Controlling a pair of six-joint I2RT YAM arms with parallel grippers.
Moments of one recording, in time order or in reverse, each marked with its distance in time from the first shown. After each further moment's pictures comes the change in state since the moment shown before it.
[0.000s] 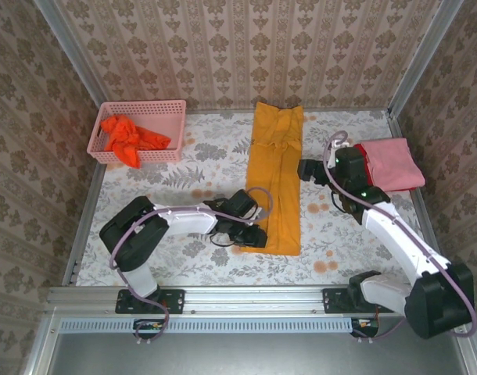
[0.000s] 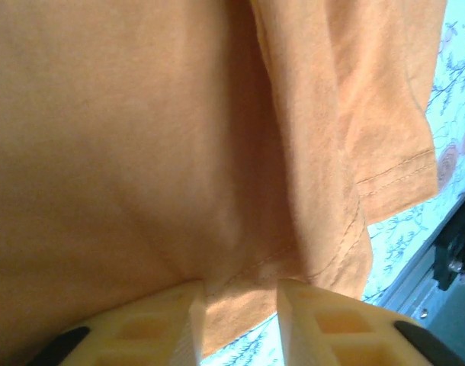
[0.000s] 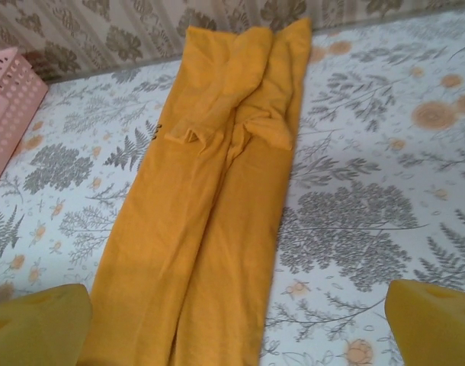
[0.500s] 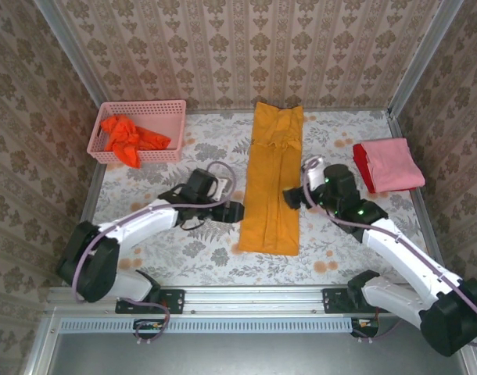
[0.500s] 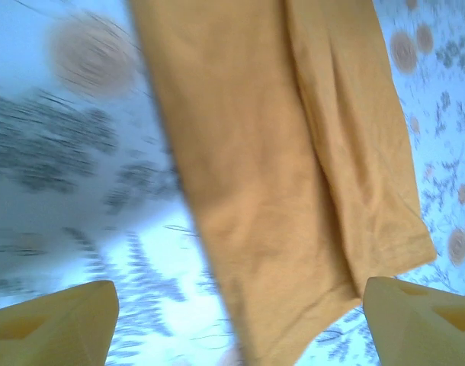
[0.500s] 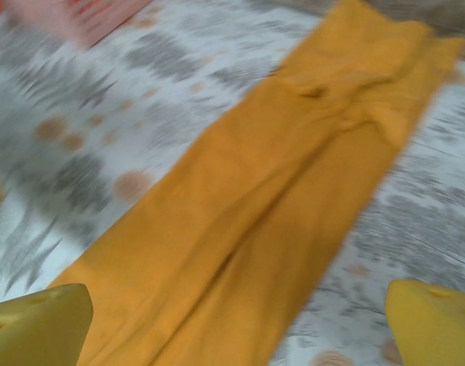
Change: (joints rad) left arm 0.318 -0.366 -0.099 -0.082 -0.129 0.304; right arm 0.237 -0.111 -0.078 -0.076 -0.085 -0.359
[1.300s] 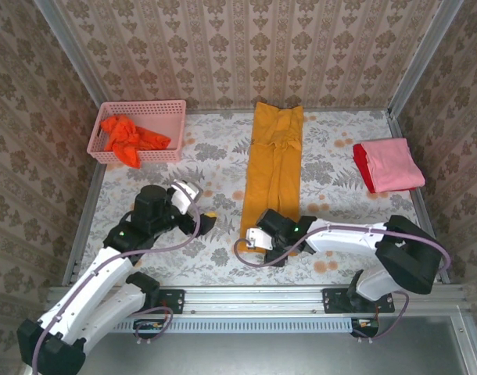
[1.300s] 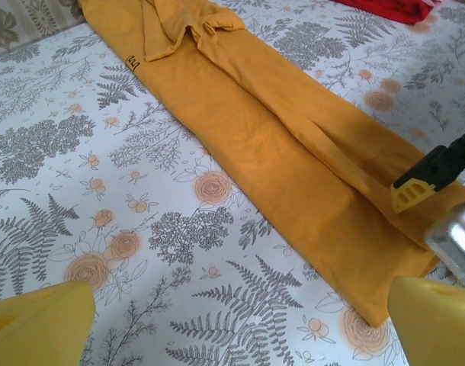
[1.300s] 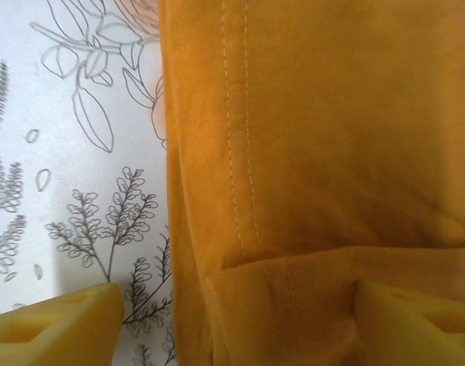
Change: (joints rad) left arm 0.099 -0.623 -0.163 -0.099 -0.079 0.506; right arm 0.467 0.480 0.000 -0.140 0.095 -0.431
